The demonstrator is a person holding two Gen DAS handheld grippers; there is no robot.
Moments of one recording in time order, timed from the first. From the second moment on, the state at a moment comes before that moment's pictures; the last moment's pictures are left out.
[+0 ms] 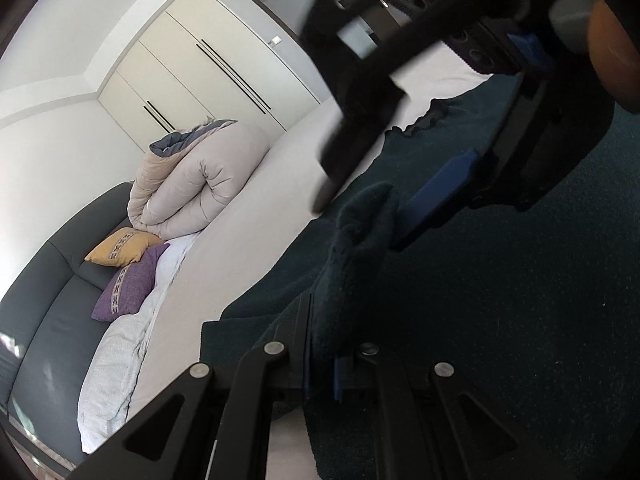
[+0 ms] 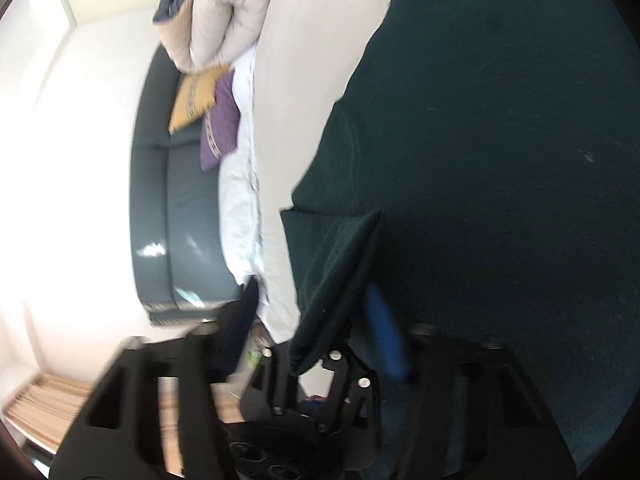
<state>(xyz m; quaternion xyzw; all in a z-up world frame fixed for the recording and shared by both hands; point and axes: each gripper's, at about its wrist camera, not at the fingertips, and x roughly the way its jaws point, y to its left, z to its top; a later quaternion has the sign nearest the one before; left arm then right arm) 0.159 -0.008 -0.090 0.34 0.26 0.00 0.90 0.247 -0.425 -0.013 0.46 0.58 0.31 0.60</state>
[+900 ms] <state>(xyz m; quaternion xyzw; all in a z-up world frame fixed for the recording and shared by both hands) 0.184 0.151 -0.036 -0.10 0.37 -0.01 0.92 0.261 -0.596 0.033 0.34 0.54 0.13 0.76</state>
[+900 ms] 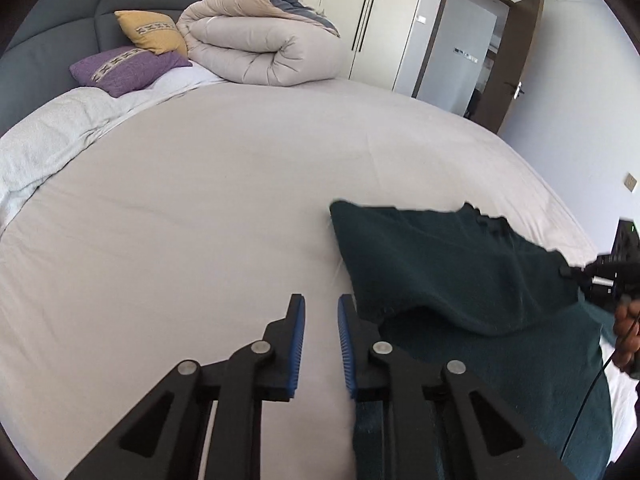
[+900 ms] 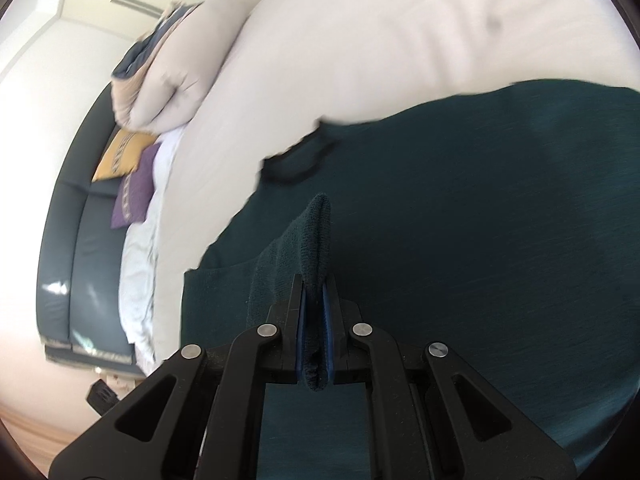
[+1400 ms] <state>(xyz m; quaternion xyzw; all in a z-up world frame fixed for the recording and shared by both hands) 0.261 0.077 -0.058 -0.05 0.42 -0.05 0.90 0.231 -0.650 0.013 0.35 0.53 0.09 0.76</state>
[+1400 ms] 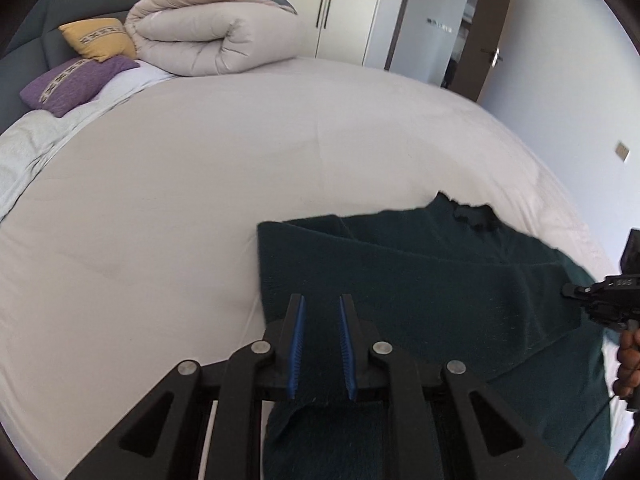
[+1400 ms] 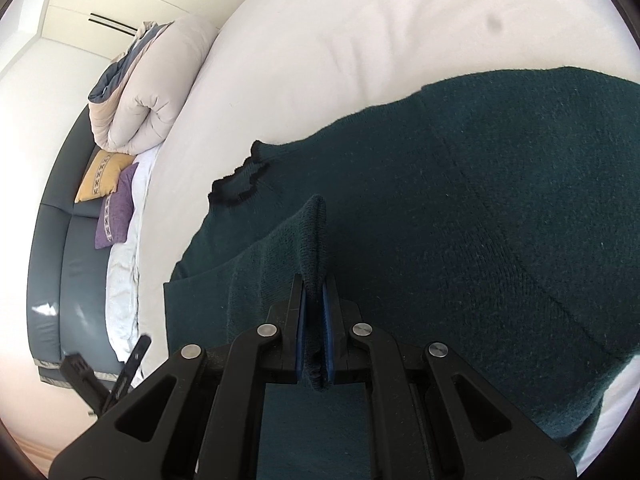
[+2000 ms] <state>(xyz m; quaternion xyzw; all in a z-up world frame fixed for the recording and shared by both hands) 0.262 0.049 -0.107 0.07 0.43 -0.01 0.90 0.228 -0.653 0.012 0.31 0.51 0.07 0.80</state>
